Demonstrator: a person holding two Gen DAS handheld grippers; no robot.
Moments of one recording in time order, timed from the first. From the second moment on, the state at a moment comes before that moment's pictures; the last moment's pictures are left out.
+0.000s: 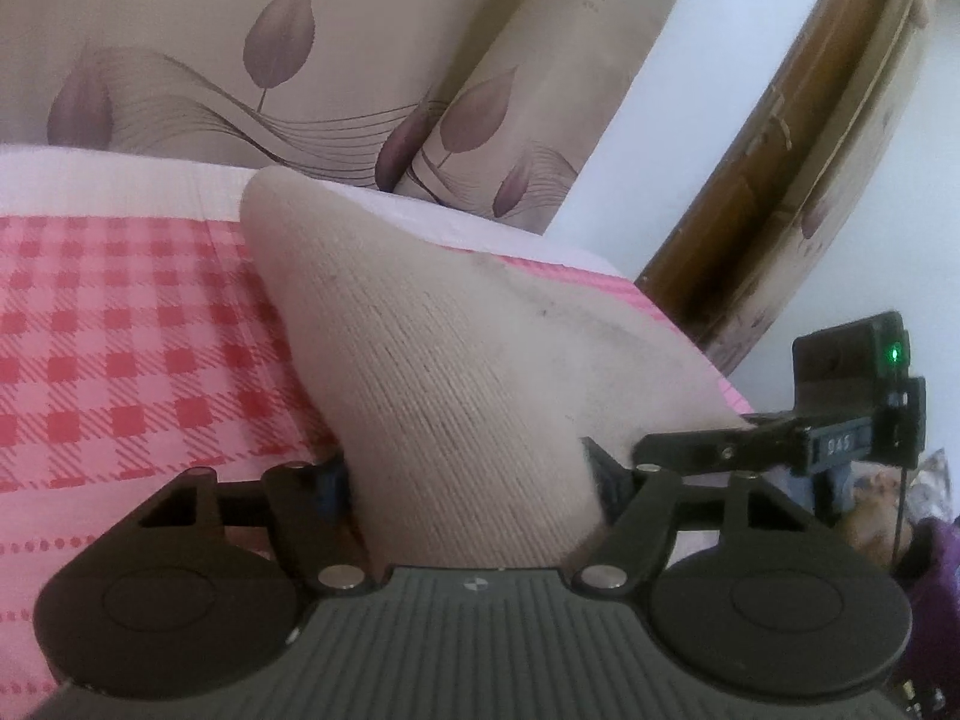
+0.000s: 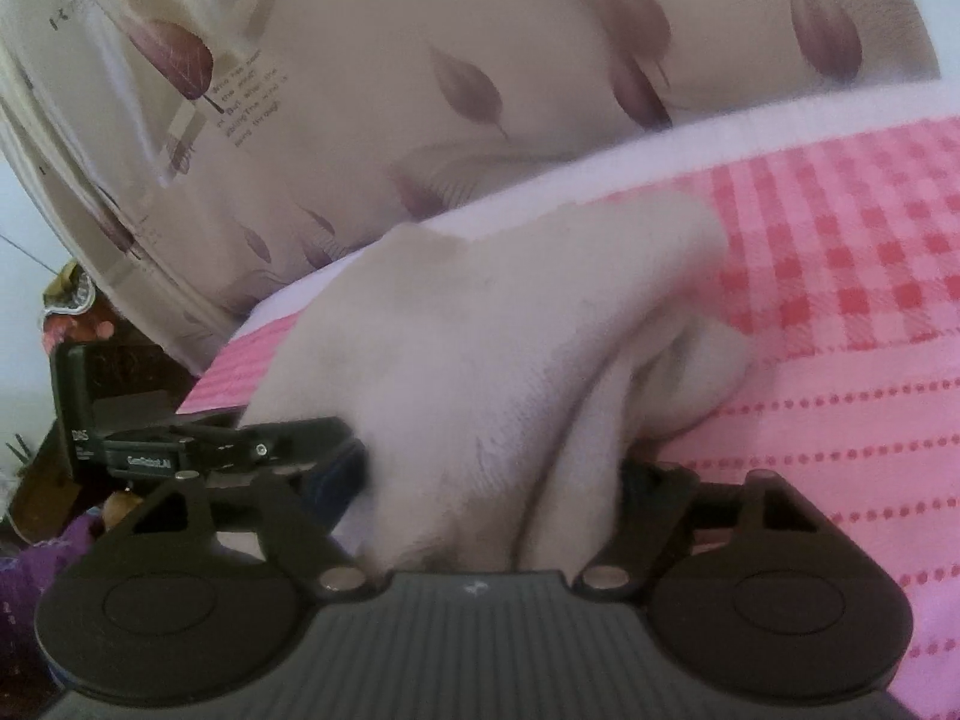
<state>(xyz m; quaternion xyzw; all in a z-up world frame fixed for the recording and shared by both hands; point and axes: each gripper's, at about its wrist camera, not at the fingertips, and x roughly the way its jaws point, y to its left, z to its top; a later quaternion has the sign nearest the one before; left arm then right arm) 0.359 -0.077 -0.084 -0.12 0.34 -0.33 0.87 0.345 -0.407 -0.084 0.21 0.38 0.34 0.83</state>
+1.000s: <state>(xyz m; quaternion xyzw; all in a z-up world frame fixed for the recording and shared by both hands) 0.336 -0.110 -0.057 -0.04 0.30 -0.26 0.91 0.315 -0.389 -0.065 0.26 0.34 0.31 0.85</state>
